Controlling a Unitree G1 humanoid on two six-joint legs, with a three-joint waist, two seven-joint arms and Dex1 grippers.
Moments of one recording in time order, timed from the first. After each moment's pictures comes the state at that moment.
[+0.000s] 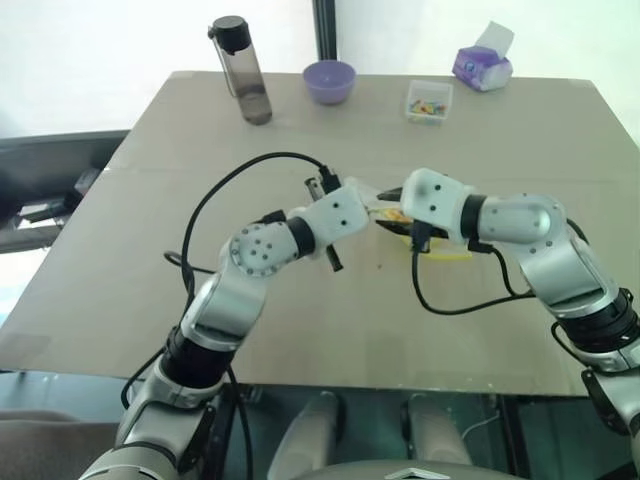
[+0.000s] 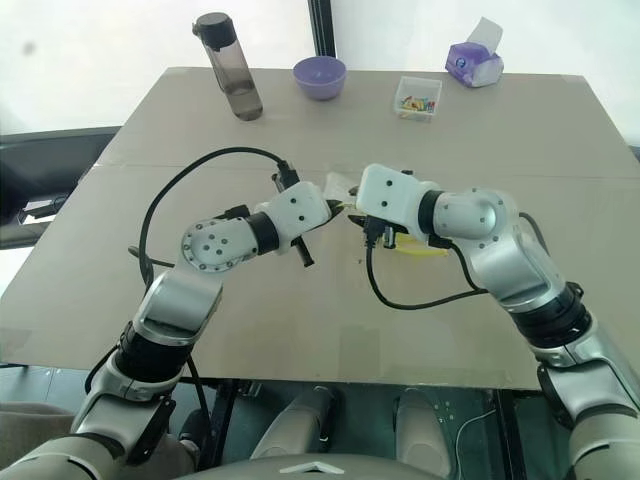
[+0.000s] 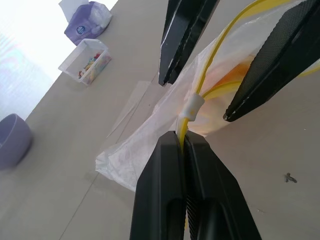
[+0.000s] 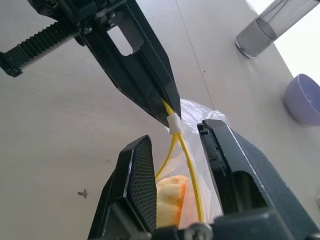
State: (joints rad) left arm -0.54 0.47 -0.29 -0.38 0.17 0.52 -0.72; right arm -0.70 -0.64 0.37 -0.30 -0.16 0.28 0.91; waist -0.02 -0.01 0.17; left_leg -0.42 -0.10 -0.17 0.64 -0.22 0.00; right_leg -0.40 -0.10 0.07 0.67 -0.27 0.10
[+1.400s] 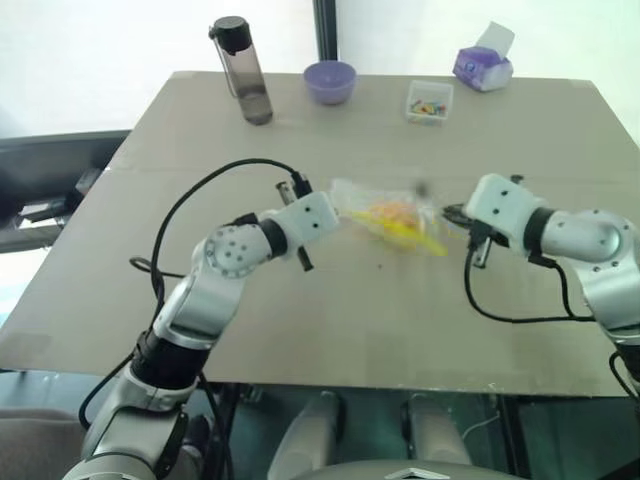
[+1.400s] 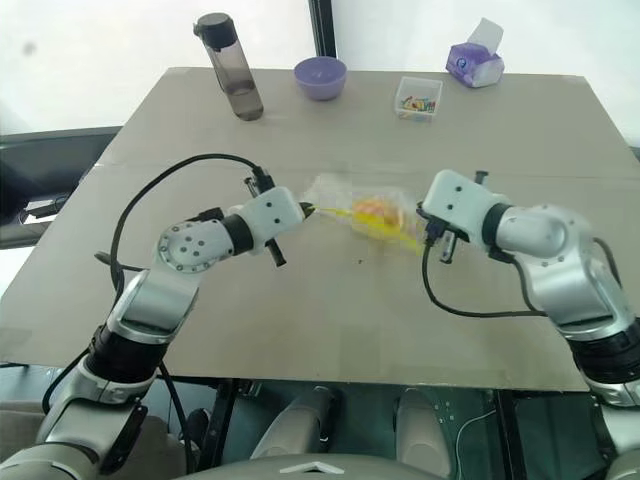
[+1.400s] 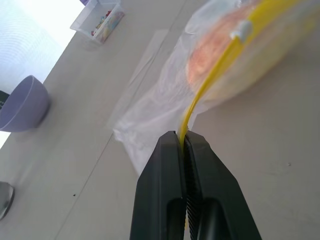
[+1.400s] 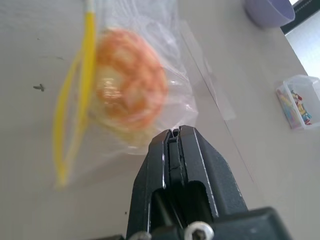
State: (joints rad) left arm -0.49 0.59 -0.24 -0.30 0.16 0.43 -0.70; right arm -0.46 -0.85 0.15 -0.37 -0.16 0.35 0.88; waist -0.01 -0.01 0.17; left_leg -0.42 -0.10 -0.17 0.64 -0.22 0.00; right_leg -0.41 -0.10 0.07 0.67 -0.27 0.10
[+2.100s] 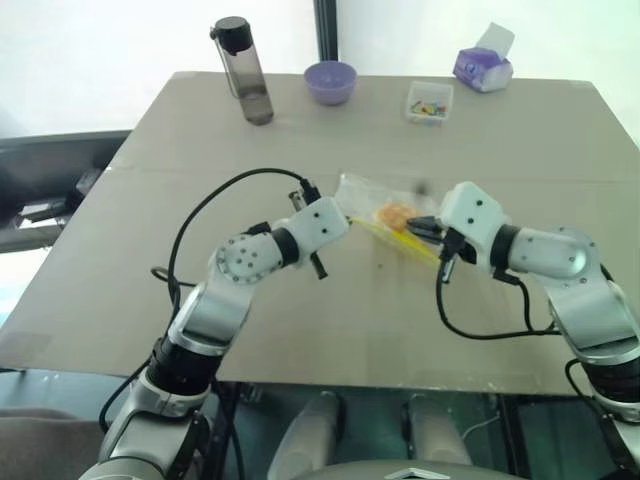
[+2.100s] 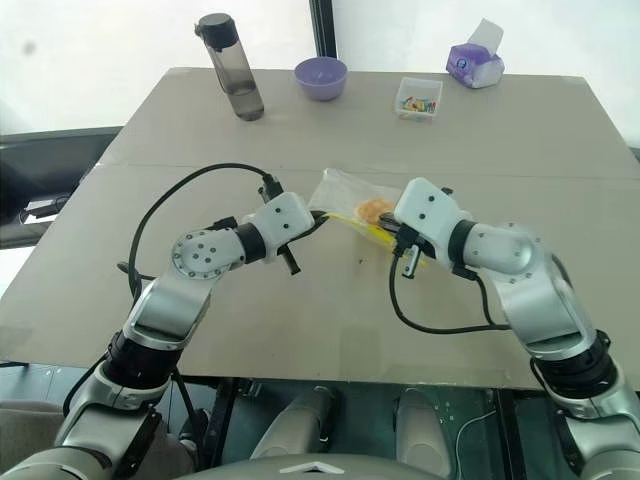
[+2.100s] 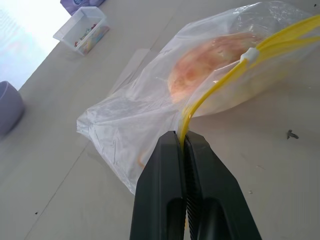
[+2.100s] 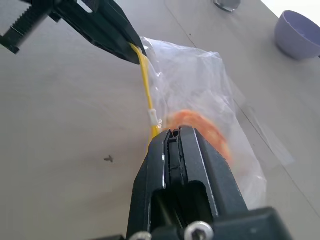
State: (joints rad) left arm -0.46 0.51 -0.24 -0.33 0.11 0.46 -0.70; right arm -0.46 -0.63 0.23 -0.51 -0.09 0.52 0.83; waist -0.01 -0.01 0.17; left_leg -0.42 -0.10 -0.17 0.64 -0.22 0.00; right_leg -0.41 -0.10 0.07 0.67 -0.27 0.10
